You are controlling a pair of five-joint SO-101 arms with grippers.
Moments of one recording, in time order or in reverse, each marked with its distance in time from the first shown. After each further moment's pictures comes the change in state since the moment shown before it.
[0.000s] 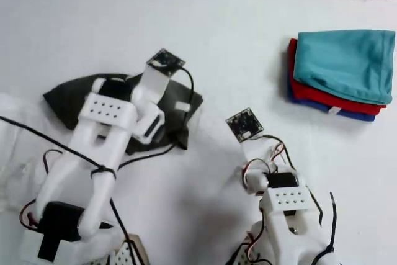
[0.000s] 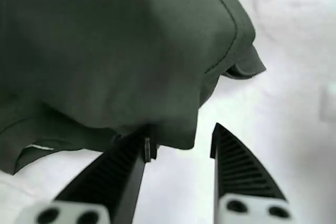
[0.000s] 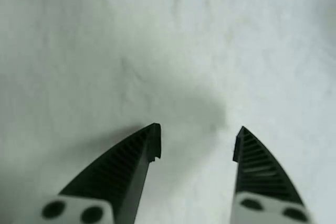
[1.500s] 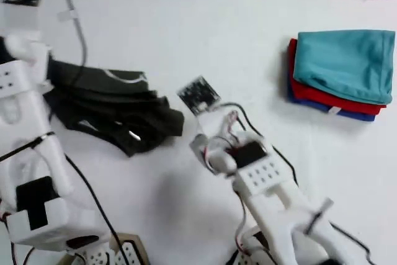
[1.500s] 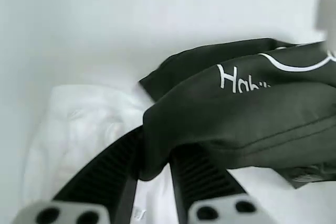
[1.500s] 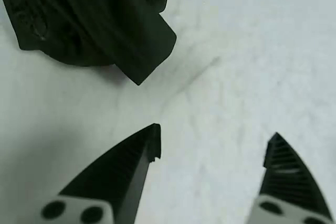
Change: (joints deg) left arm -37.0 12.3 -46.7 16.6 -3.9; right arm -23.9 16.8 -30.8 8.3 -13.7
